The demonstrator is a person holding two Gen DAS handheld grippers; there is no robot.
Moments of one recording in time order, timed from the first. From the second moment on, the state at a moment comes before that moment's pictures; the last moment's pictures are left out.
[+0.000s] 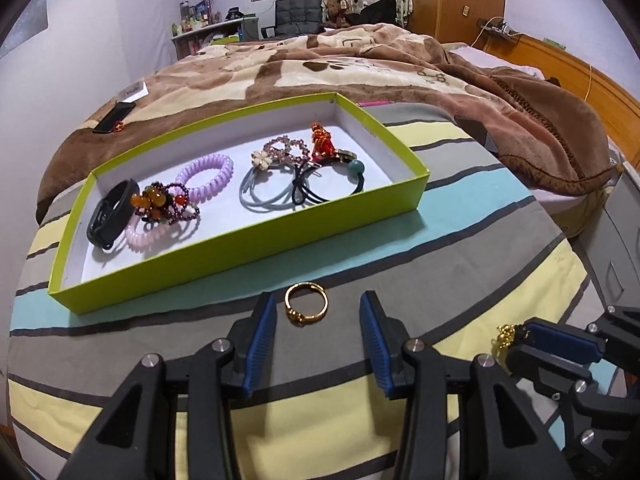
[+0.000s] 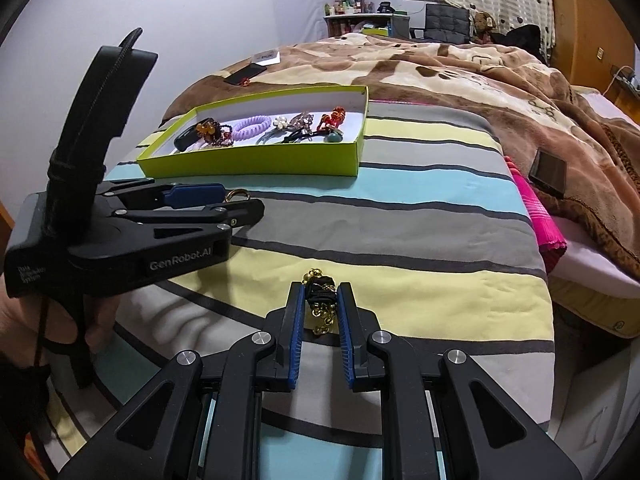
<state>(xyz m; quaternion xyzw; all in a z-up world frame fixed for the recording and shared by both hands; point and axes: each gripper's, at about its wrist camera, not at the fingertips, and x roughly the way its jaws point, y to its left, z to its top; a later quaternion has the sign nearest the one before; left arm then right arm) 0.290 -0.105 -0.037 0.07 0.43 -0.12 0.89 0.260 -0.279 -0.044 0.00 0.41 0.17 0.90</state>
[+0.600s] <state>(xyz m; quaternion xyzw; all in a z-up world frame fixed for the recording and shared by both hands) 0.274 -0.095 -0.028 0.05 0.41 -0.14 0.90 0.257 -0.283 -0.040 0.01 0.41 0.16 0.90</state>
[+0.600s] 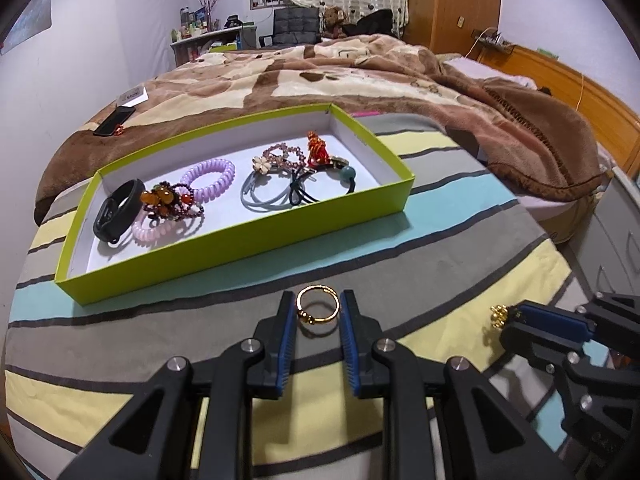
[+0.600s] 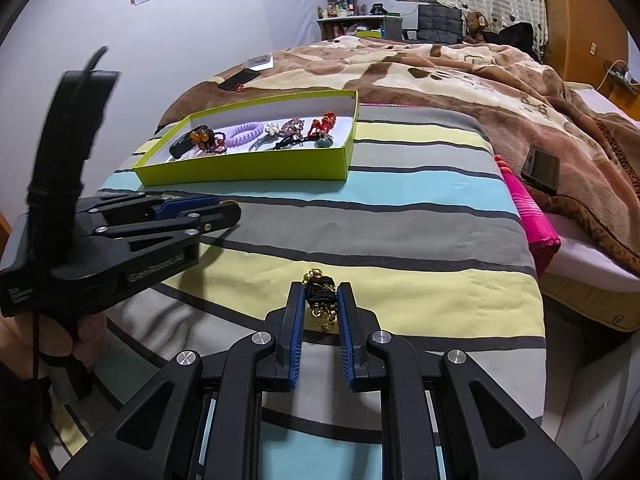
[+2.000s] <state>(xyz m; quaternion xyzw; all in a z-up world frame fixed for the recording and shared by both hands) 0.326 0.032 0.006 0.00 0.37 -0.08 0.93 0.372 -0.209 -0.004 -0.02 0.39 0.21 0.90</state>
